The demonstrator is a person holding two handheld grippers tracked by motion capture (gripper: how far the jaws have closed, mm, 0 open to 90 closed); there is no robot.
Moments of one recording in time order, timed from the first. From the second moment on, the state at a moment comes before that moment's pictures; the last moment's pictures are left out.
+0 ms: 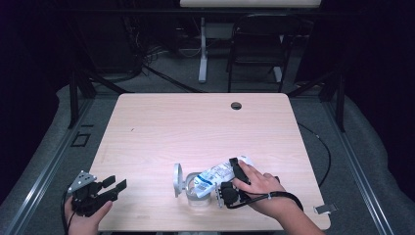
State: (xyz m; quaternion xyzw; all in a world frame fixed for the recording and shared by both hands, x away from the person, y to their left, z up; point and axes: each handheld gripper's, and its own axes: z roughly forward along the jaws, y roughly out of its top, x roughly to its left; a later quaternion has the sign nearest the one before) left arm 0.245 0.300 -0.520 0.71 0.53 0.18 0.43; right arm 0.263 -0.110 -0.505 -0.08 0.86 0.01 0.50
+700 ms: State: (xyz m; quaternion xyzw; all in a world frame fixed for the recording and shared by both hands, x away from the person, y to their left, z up) left arm 0.245 0.302 -0.521 0.71 0.53 0.18 0.43; right arm 0.262 -0.107 -0.502 -0.10 0.86 -0.01 0.51
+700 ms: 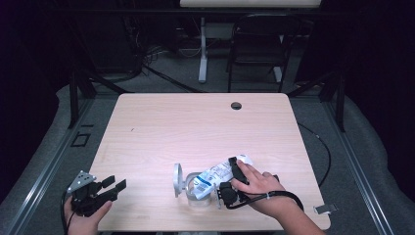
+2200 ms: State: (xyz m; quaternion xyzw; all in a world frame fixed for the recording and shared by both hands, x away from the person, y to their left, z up) left arm 0.245 0.304 -0.523 0.71 0.54 0.18 0.43; right arm 0.263 -0.105 -0.501 -0.10 0.86 -0.02 0.50
